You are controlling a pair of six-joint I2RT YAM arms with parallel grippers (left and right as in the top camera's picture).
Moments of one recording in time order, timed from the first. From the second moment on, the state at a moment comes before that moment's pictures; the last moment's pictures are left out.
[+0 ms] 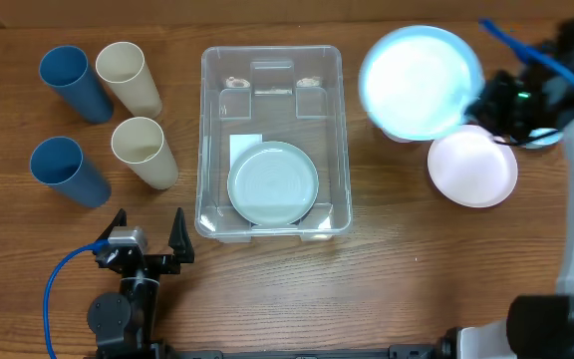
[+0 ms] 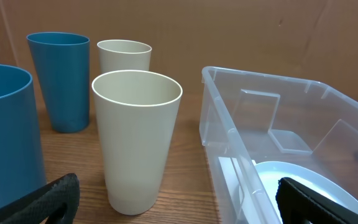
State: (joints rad) left arm 0.16 0.02 0.01 -0.06 0.21 -0.15; right arm -0.15 1.64 1.78 -1.28 -0.38 0.39
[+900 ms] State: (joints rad) left arm 0.16 0.02 0.01 -0.06 0.21 -0.15; right arm 0.56 1.86 1.78 -1.15 0.07 0.58
